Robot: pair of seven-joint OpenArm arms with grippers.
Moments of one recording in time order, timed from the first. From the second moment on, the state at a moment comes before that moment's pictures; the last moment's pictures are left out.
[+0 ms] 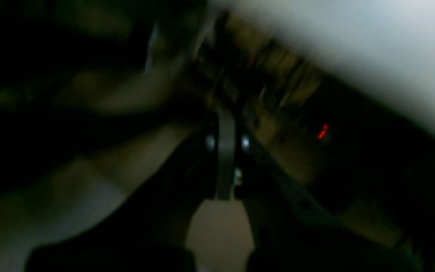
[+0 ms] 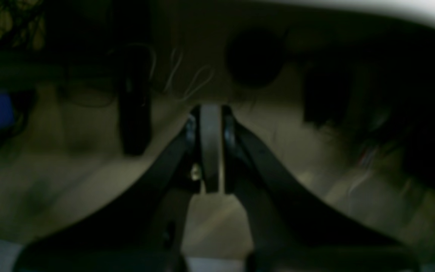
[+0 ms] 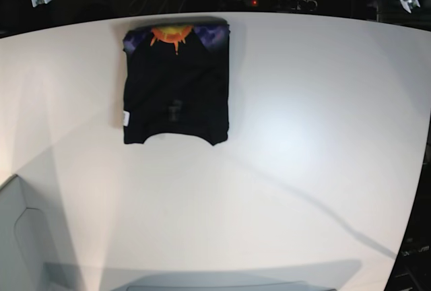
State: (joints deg) left arm 51.3 -11.8 -38.5 99.7 -23.8 8.0 45.4; right arm -56.3 8.9 38.2 100.4 15.8 39.4 -31.9
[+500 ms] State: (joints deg) left arm 28.7 -11.3 -3.5 46.7 -17.5 7.6 19.9; right arm -30.1 16.4 6.2 47.7 15.7 38.8 -15.2
